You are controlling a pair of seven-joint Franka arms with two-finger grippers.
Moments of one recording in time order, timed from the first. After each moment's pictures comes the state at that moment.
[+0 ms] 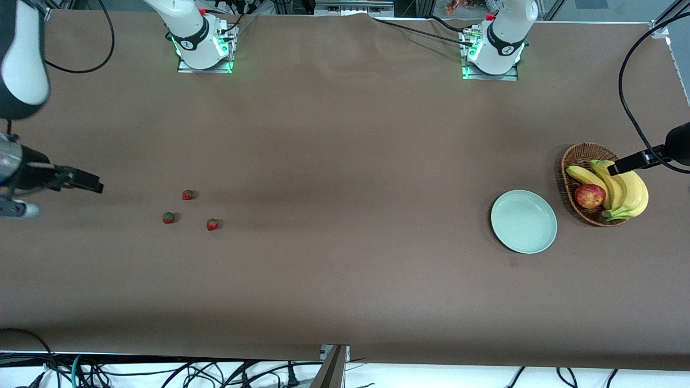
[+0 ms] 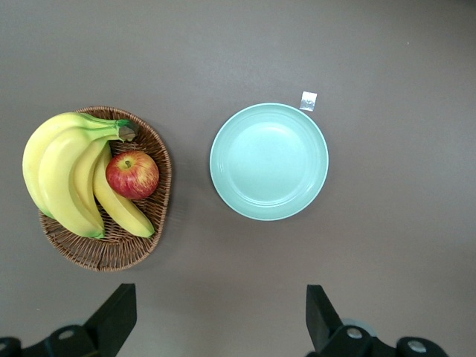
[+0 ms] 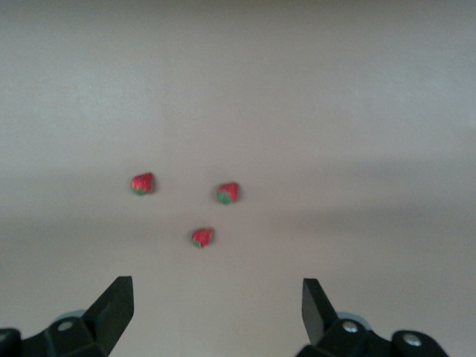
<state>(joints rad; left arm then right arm) 0.32 0.17 -0.16 -1.58 -0.04 1.63 -0.14 0.03 0.34 -0.09 -1.48 0.04 1.77 -0.04</state>
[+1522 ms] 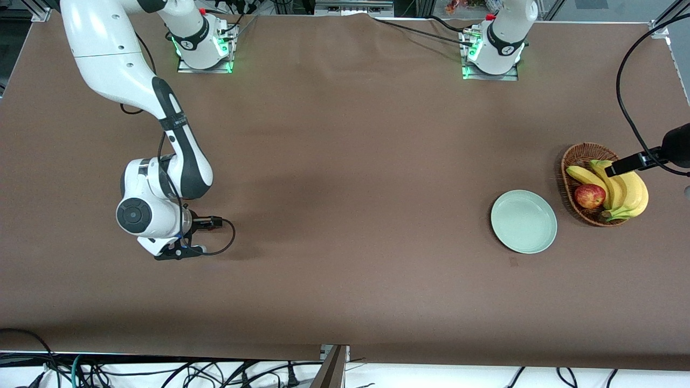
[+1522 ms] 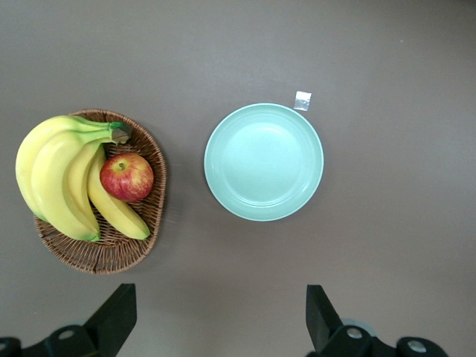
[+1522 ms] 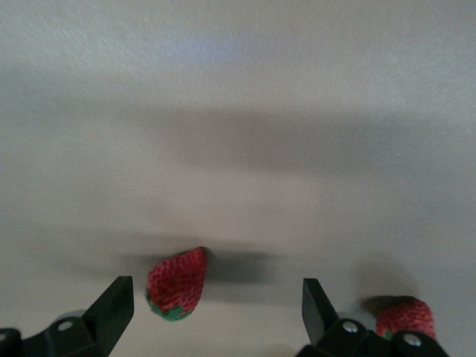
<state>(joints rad) 0.30 0.17 -0.16 -1.57 -0.04 1.63 -0.14 0.23 0.74 -0.09 -1.60 0.05 2.18 0.01</state>
